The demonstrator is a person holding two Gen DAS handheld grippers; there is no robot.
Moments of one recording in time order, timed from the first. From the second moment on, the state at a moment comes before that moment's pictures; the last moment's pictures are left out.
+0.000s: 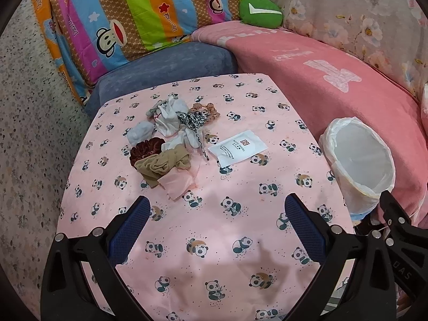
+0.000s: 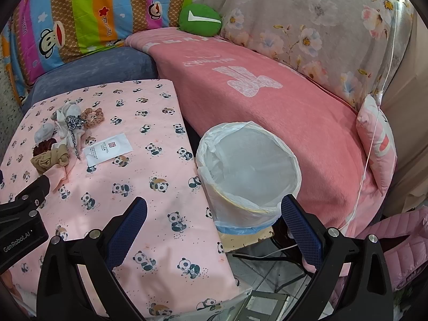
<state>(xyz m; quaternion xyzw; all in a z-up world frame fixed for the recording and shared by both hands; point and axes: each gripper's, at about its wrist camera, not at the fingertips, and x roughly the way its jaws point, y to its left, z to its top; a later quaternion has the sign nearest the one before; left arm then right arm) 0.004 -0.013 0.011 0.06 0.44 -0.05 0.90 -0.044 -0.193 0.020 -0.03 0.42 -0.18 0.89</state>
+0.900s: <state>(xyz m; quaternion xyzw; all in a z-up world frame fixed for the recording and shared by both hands) 0.023 -0.010 0.000 0.05 0.42 -0.08 0.90 -0.025 -0.195 0.013 -0.02 0.42 -0.19 0.89</state>
